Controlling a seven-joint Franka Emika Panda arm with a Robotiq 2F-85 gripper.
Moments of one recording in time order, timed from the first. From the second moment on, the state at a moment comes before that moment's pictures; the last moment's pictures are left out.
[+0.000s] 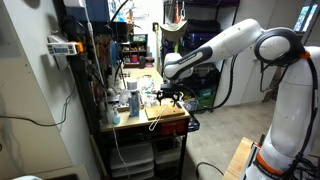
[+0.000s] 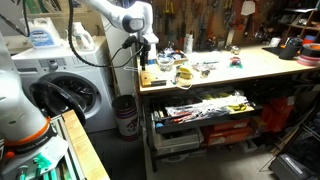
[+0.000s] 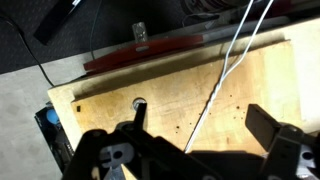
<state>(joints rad) 0.01 0.17 0.06 -2.02 0.13 2.20 0.78</state>
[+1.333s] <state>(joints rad) 0.04 0.25 0.02 -2.01 0.13 2.34 0.92</state>
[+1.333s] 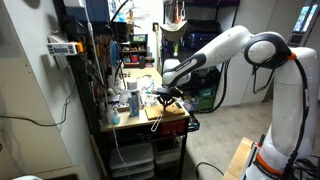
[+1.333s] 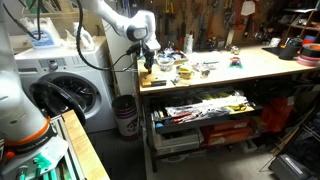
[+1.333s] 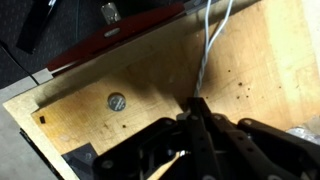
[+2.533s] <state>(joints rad) 0.06 0.27 0.00 -2.01 0.13 2.40 0.92</state>
